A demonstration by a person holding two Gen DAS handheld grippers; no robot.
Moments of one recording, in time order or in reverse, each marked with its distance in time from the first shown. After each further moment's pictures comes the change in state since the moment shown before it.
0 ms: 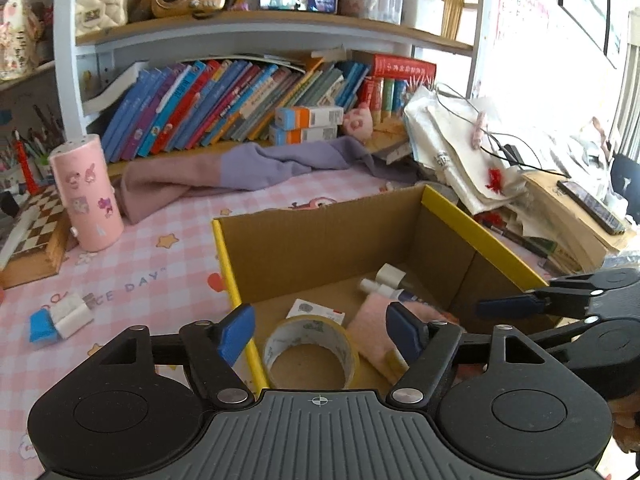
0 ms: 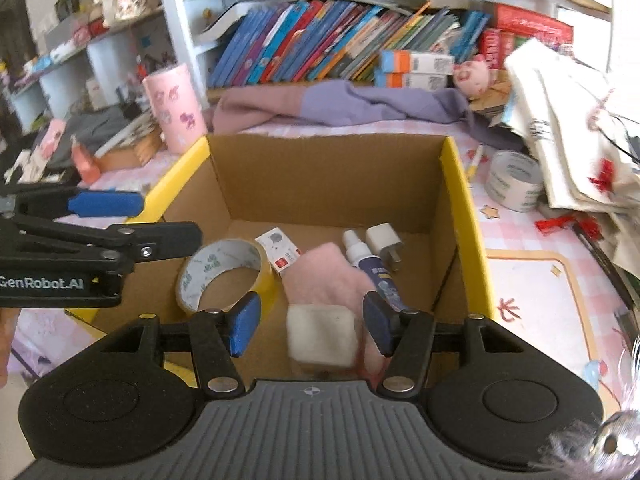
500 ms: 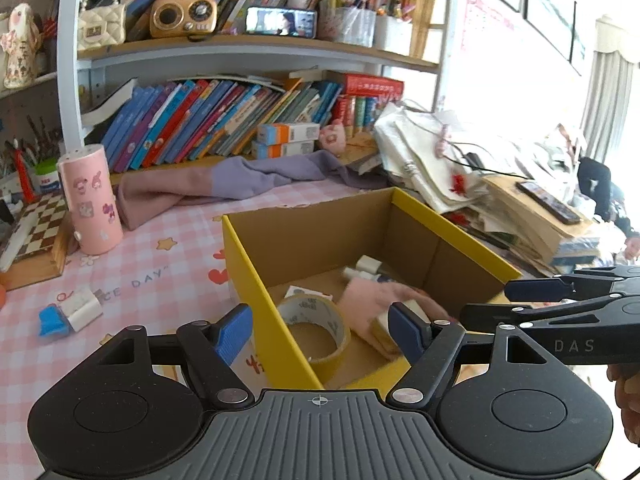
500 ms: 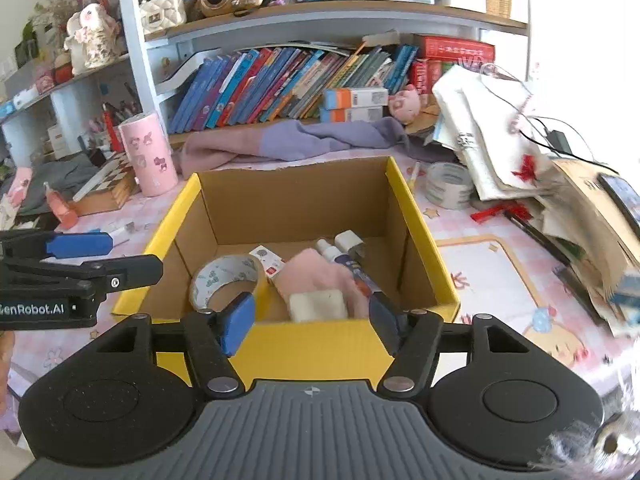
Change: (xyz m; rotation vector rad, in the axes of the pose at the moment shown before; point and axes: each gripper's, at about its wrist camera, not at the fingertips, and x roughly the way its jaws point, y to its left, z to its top) left arm -0.055 0.022 -0.027 0.040 -0.057 -0.107; right arm -0.065 0.043 -0.031 0.115 -0.128 -0.168
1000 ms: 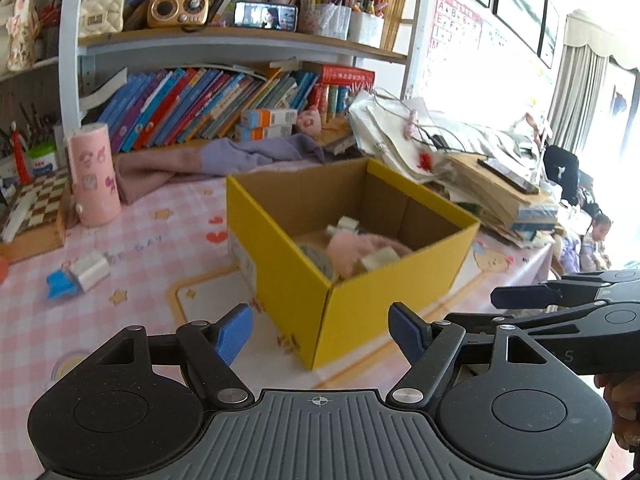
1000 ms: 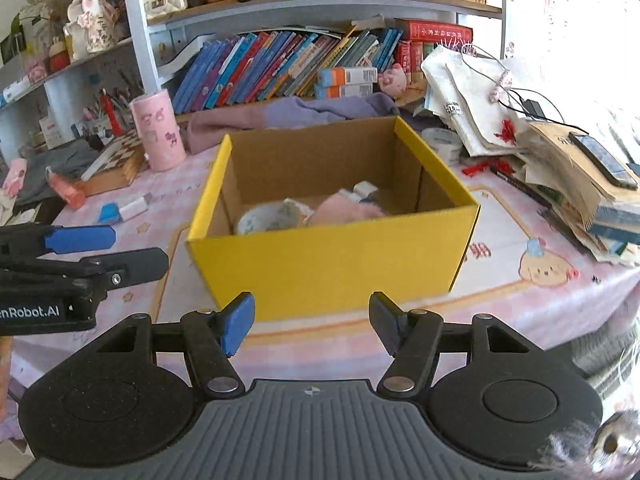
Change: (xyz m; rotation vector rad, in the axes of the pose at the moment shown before) left arm -0.054 0.027 -0.045 0.015 0.031 -0.099; right arm -0.041 0.068 -0.049 0.041 0.044 -0.082
